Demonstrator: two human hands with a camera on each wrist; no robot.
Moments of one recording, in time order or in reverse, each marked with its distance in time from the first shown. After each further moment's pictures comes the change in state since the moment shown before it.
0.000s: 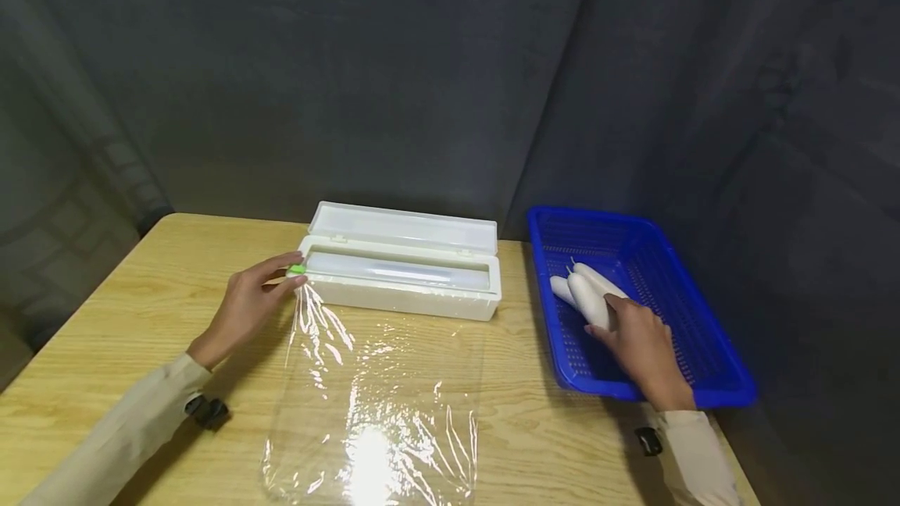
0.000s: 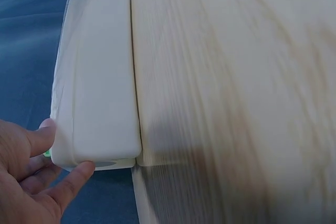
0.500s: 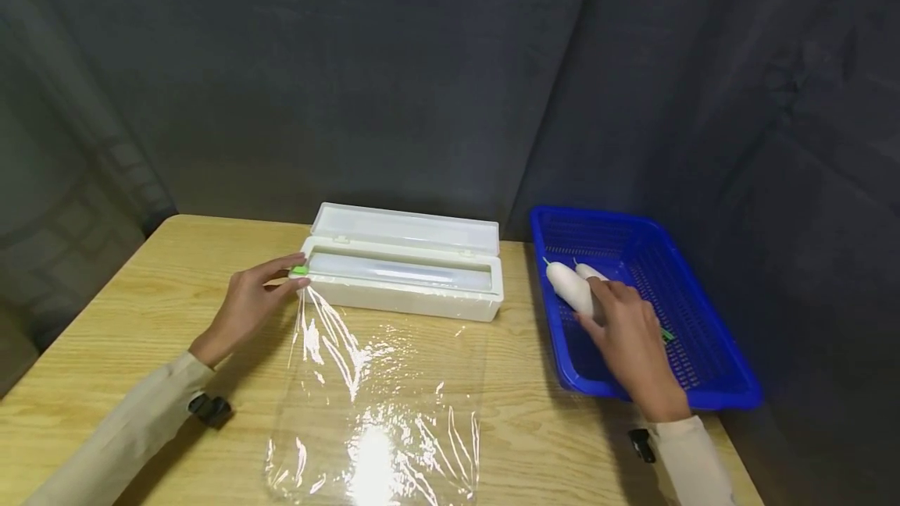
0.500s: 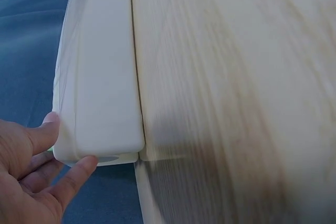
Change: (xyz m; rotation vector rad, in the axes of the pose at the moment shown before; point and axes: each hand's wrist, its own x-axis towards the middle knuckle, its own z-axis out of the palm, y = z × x) left_hand 0.004 -0.002 -0.004 0.013 -0.027 -0.023; right_hand -0.001 -0.038 -0.005 0.020 0.279 -0.206
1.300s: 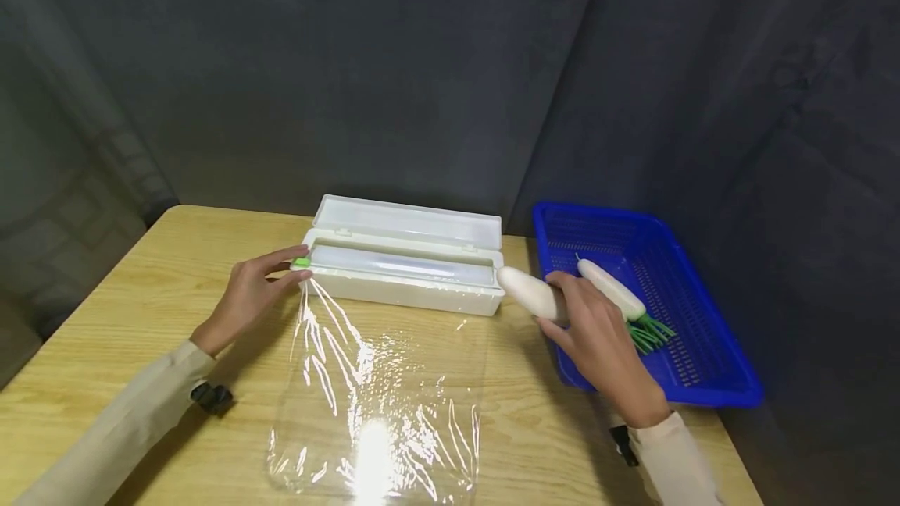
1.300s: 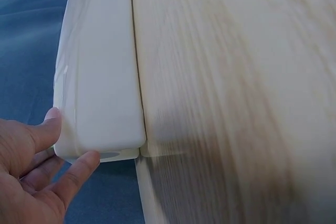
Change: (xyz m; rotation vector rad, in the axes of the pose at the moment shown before) left_hand 0.005 0.001 -0.002 0.000 -0.017 0.006; right_hand 0.008 -0.047 -0.001 0.086 0.019 -0.213
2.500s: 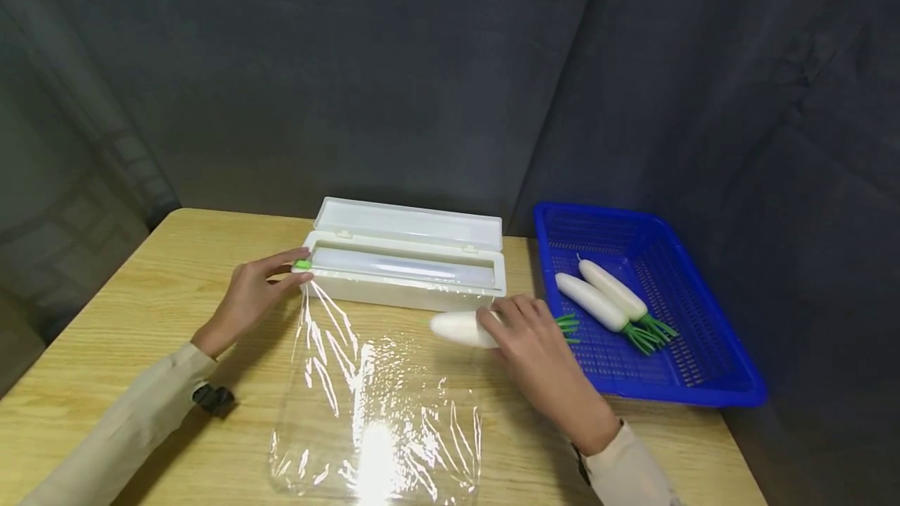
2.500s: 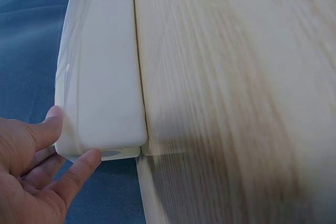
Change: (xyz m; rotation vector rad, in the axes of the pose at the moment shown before) left_hand -0.003 0.000 -0.003 -0.003 -0.024 -0.019; right_hand 0.006 -0.056 0.028 -0.090 -0.018 -0.310
